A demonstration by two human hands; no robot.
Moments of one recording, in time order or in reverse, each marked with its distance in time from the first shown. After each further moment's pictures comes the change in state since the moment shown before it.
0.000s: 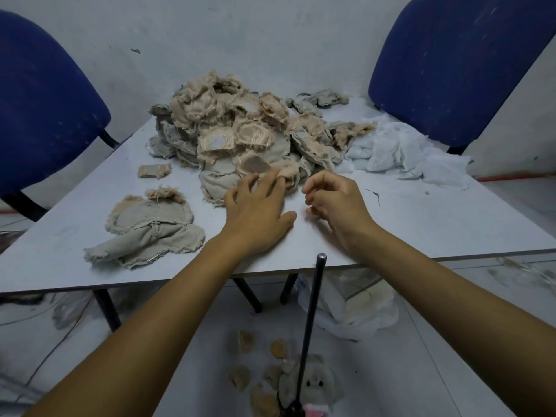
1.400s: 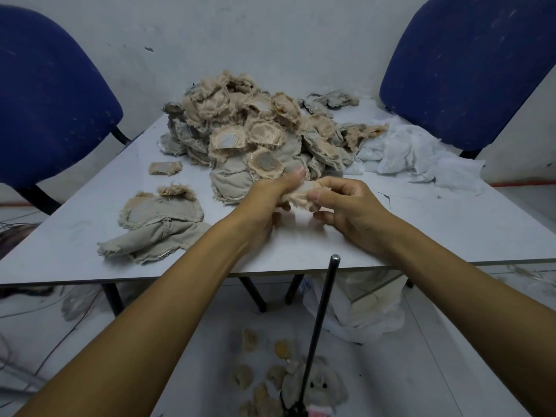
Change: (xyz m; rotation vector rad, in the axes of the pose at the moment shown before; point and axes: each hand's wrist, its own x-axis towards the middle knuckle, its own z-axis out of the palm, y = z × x) left_hand -0.007 0.009 -0.027 -1.460 -0.123 -0.196; right_hand 0.001 -0.006 -0.015 0.150 -0.354 0.074
